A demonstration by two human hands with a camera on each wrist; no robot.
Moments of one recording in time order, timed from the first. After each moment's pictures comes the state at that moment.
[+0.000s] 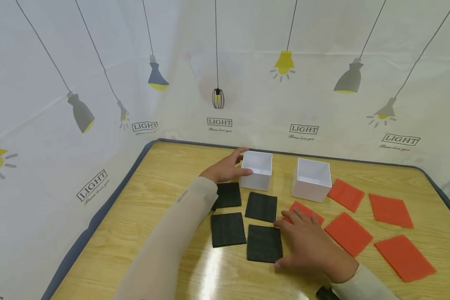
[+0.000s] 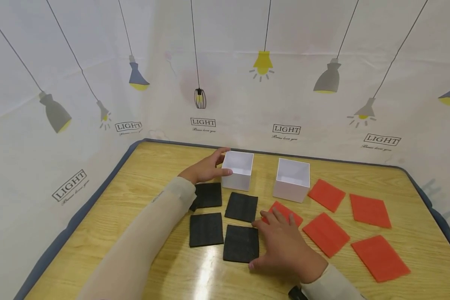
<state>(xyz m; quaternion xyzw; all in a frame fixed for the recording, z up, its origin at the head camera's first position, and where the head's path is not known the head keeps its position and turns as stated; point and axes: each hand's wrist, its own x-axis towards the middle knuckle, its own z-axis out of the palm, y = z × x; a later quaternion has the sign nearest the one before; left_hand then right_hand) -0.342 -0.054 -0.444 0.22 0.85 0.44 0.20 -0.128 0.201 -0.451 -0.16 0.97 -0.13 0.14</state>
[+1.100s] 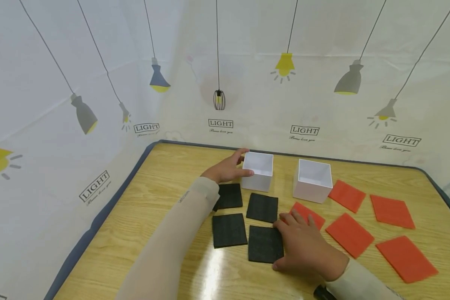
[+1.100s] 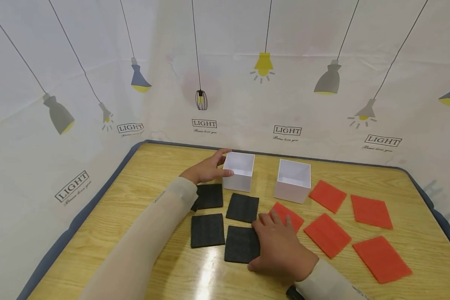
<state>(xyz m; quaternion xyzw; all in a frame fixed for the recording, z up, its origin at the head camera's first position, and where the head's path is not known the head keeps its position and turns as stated) -0.345 -0.054 -0.445 0.22 0.84 0.45 0.21 -0.131 0.183 -0.450 -0.15 0.97 -0.10 0.16</state>
